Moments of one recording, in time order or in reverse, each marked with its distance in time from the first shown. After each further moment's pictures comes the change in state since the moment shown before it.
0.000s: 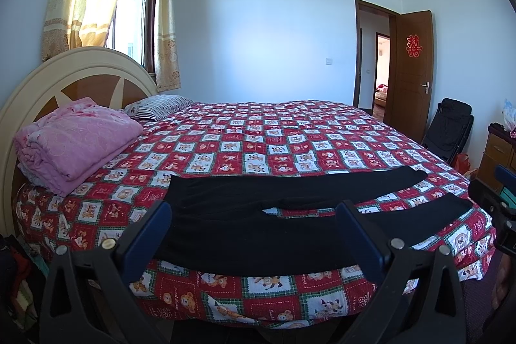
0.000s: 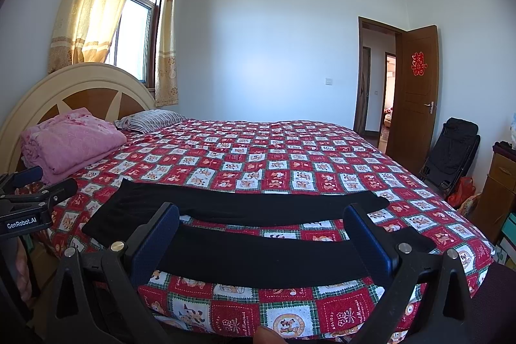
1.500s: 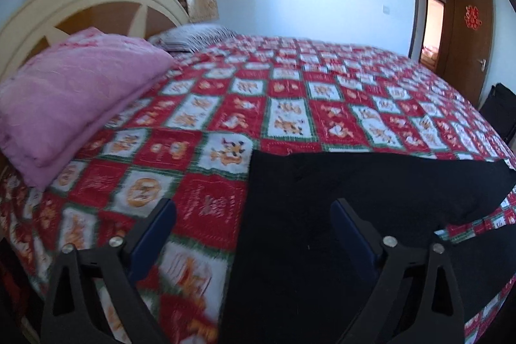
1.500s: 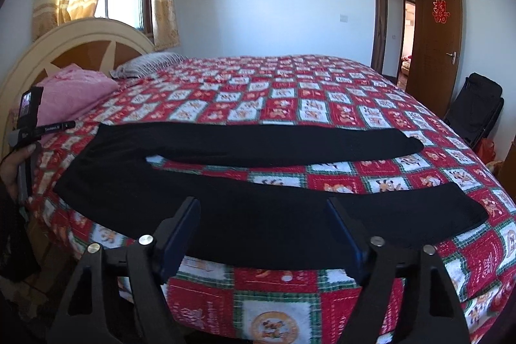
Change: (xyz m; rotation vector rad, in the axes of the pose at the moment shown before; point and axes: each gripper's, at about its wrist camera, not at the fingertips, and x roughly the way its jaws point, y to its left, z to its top) left arm 0.280 0.179 -0.012 -0.074 0.309 0.124; right arm 0.139 -0.047 -0.062 -0.004 0.313 0.056
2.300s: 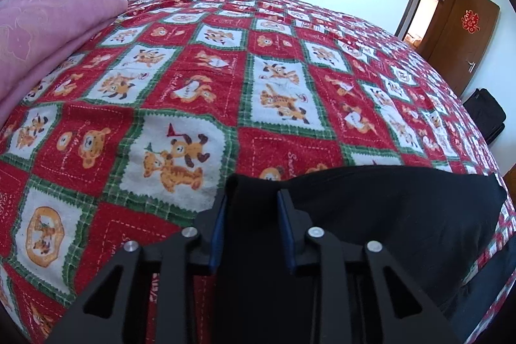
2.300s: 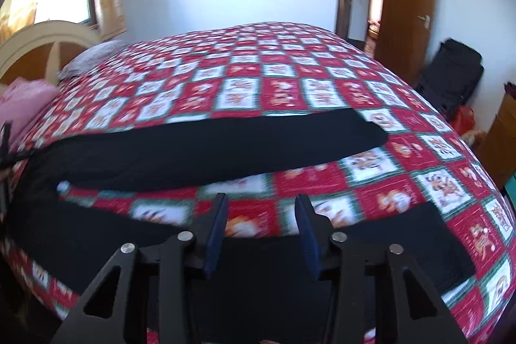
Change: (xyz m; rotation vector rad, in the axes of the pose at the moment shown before) left arm 0.115 0.015 0.032 -0.065 0.191 -0.192; right arm 0.090 -0.142 0.053 0.150 0.134 -0.136
